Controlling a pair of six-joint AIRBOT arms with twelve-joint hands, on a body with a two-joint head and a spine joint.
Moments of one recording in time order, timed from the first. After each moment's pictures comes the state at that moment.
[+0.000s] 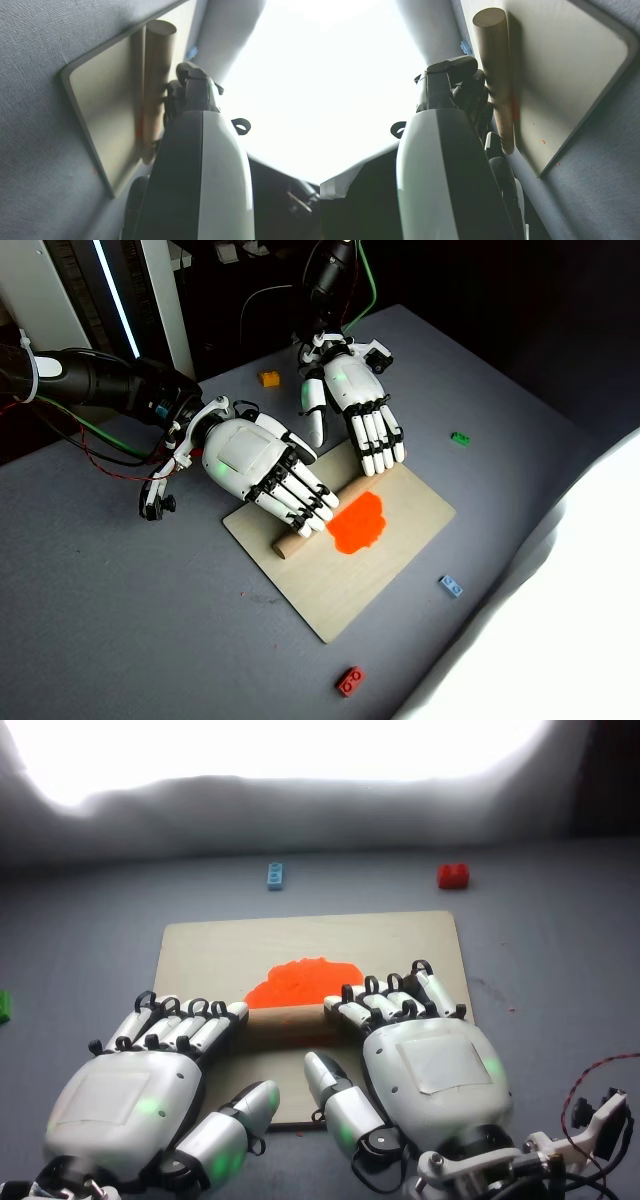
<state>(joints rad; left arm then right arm) 1.00 -1.21 0.79 -0.73 -1.36 1.39 -0.75 -1.64 0.96 0.86 1.42 -1.68</state>
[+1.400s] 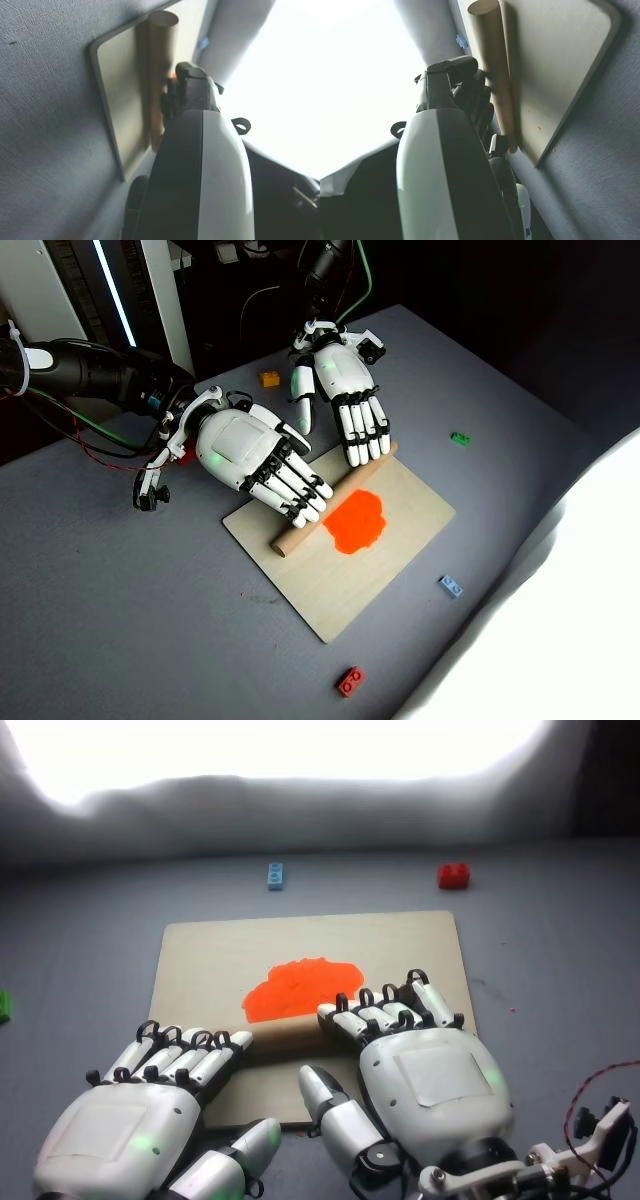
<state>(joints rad) 1.05 -1.17 0.71 -0.71 -1.35 1.38 -0.75 -1.62 0.91 0.85 1.42 -1.69</state>
